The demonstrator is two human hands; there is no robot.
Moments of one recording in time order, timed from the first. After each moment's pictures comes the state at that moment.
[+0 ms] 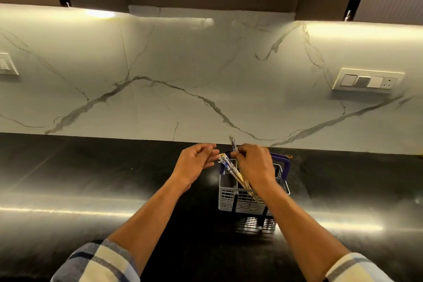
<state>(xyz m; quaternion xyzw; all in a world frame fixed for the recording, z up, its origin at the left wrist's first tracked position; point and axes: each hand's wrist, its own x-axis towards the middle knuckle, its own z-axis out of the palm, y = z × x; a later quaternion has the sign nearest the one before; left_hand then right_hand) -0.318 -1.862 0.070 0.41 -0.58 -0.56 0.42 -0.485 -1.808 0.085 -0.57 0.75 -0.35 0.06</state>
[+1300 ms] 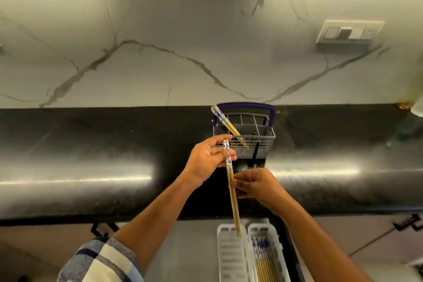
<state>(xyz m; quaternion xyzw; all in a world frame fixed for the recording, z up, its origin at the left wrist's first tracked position) -0.311 -1.721 0.036 0.33 -0.61 -0.62 0.36 -0.468 -1.636 -0.004 -0.45 0.64 -0.40 0.48</state>
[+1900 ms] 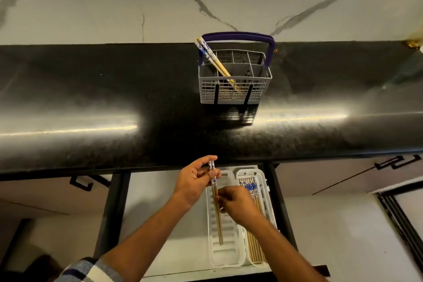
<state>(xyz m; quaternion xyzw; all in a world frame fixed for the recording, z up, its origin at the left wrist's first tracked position) -0.288 -1.643 -0.141 0.44 -0.55 -0.65 0.28 -0.417 -1.556 -0.152 -0.39 0.72 -0.26 0.51</state>
